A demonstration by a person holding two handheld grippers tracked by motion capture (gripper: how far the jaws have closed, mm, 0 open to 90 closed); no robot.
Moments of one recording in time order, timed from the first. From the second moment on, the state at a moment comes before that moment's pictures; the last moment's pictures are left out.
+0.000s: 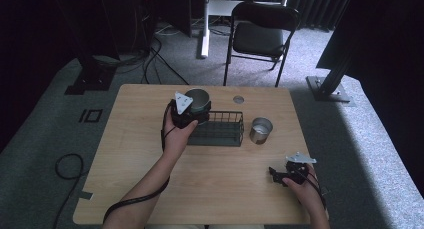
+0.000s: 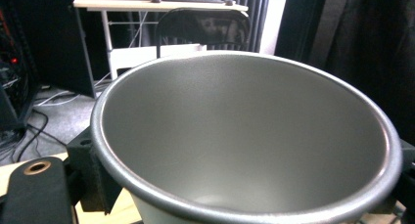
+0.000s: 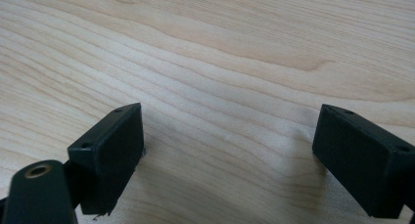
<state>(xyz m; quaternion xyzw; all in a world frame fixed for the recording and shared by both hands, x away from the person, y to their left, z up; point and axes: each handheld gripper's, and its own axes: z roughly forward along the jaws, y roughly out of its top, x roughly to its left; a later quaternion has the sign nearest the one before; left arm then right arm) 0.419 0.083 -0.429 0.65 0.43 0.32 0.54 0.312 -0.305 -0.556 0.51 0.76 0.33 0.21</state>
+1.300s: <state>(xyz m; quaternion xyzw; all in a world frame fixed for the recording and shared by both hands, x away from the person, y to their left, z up) 0.422 0.077 -0.484 0.67 0.44 0.33 0.50 0.312 -0.305 -0.556 0.51 0.76 0.33 0.21</state>
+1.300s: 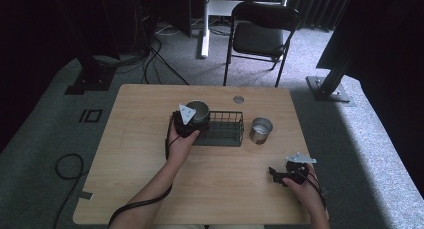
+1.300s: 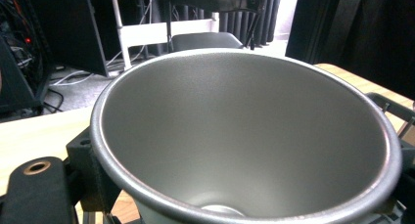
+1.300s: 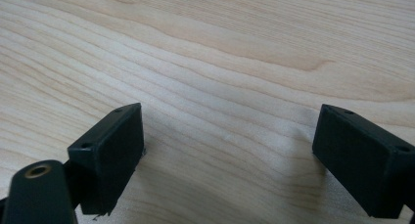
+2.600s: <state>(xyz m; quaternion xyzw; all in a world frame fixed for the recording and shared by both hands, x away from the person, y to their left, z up) 0.395 0.102 -0.465 0.71 0.41 0.30 0.49 0.312 -0.305 -0.556 0.51 0.77 0.33 0.22</state>
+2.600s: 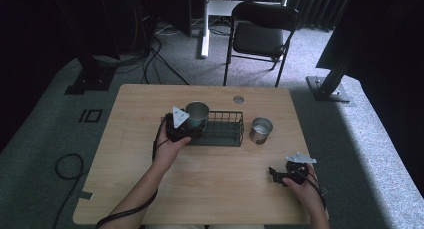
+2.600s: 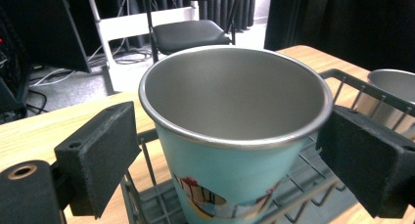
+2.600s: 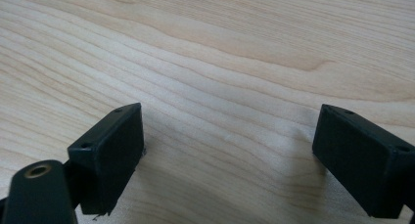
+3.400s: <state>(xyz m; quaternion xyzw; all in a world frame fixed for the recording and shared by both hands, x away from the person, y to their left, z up) 0.366 0.130 -0.461 0.72 0.39 0.30 0.49 0.312 -0.305 -0.556 0.51 0.76 0.33 0.21</state>
